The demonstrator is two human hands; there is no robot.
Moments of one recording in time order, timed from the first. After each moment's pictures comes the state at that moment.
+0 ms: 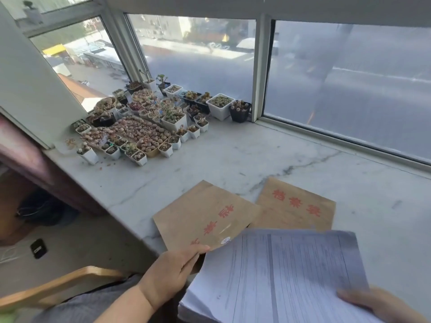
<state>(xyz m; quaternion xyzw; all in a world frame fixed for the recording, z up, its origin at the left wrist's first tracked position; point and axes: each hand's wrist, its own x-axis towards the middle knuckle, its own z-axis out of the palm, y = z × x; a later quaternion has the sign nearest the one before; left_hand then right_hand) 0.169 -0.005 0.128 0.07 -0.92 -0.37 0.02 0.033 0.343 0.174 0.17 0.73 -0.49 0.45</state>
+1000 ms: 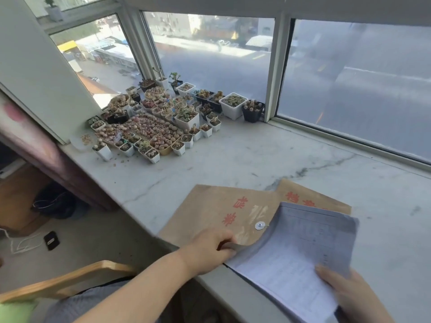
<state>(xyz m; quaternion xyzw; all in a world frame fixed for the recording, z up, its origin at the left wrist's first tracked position) 0.118 0.004 0.156 0.10 -0.90 -0.39 -0.16 0.051 0.267 0.169 0.18 0.67 -0.64 0.32</state>
